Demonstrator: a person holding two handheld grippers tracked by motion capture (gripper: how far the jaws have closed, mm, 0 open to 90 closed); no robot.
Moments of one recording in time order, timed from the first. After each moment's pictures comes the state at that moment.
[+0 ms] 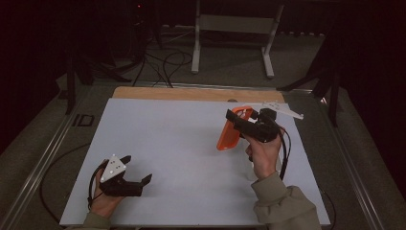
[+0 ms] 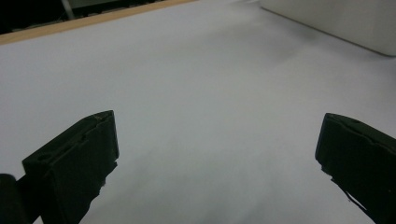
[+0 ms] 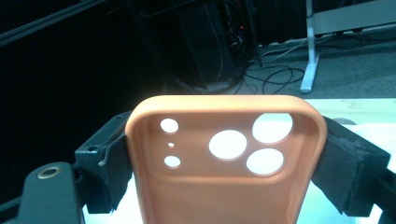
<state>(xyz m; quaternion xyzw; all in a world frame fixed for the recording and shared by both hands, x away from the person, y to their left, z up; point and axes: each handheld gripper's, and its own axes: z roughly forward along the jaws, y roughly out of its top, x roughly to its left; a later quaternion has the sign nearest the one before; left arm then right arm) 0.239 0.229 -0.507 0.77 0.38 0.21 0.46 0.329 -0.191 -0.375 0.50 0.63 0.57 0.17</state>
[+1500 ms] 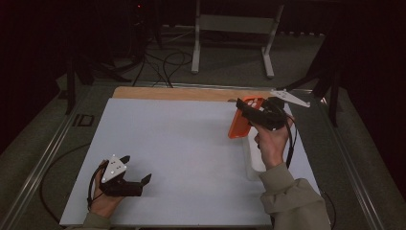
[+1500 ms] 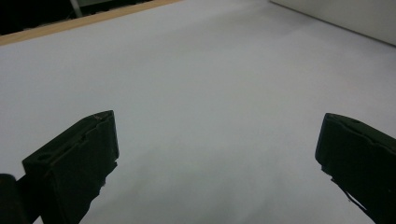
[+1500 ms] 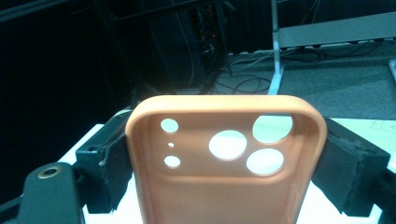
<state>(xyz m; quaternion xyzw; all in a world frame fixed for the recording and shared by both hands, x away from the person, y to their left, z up) 0.238 0.228 -0.508 0.78 0.39 0.22 0.45 0.357 -0.211 -0.364 0.52 0.63 0.54 0.23</state>
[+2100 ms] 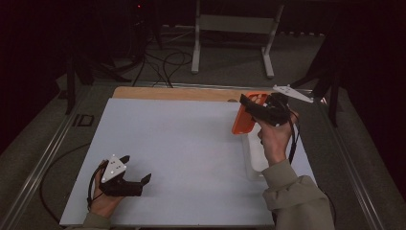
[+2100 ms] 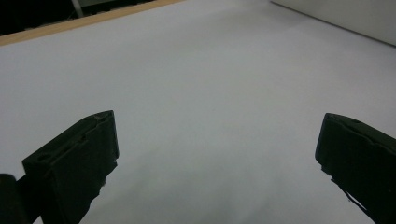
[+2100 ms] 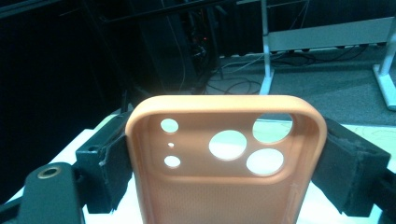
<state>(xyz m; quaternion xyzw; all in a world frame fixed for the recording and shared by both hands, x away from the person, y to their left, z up) 0.238 0.228 -0.508 0.77 0.39 0.22 0.45 0.365 -0.218 -0.356 0.52 0.62 0.53 0.24</state>
